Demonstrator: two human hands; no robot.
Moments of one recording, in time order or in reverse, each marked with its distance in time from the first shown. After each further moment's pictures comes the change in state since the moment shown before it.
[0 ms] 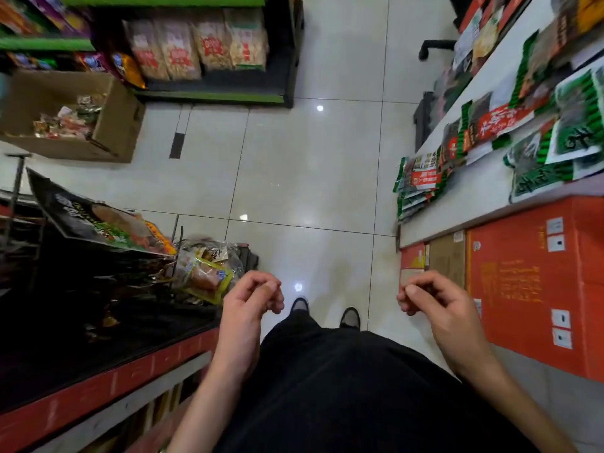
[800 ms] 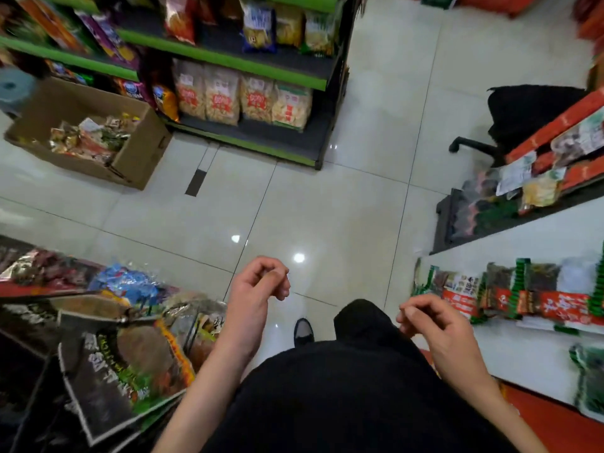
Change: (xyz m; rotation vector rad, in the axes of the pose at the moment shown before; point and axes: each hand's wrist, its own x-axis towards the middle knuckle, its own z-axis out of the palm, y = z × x) left_hand 0.258 0.141 -0.036 -0.106 0.005 0.092; right_hand 0.235 -0.139 0.115 -0.186 -0.121 -0.058
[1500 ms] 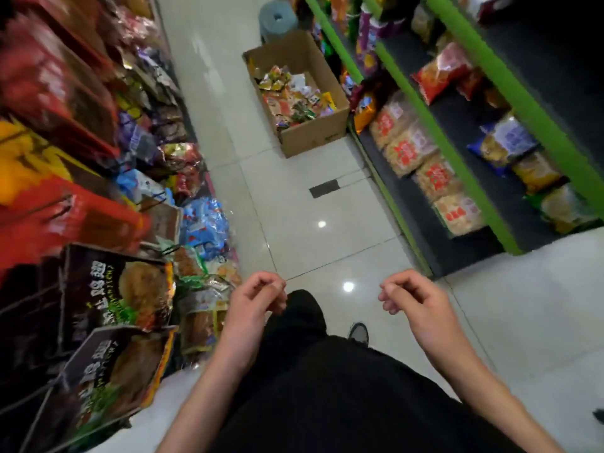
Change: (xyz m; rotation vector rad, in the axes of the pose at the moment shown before) left_hand 0.184 0.086 -0.057 -0.265 0.867 0.008; right_hand 0.383 -0.208 0.198 -0.255 -0.899 -0.141
